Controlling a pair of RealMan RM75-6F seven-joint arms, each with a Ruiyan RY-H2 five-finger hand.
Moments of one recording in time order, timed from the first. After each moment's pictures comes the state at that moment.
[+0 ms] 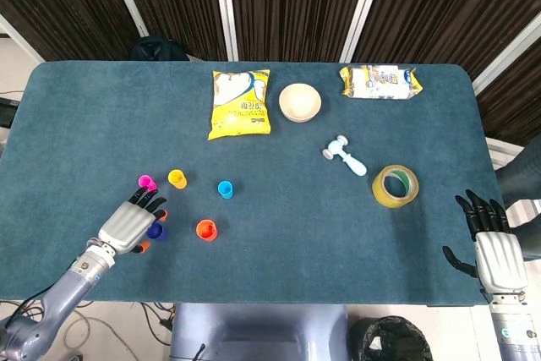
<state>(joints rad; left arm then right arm) -0.51 -1.26 -0.04 -1.66 1.32 0.87 0.50 0.08 -1.21 0.08 -1.55 -1.50 1.51 0.02</state>
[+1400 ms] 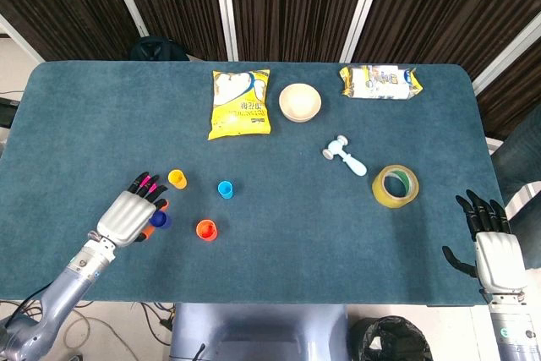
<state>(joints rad) -0.53 -1.23 -0.06 -1.73 1.36 1.00 0.51 0.08 -1.21 0.08 -1.56 -1.50 1.50 0.02</state>
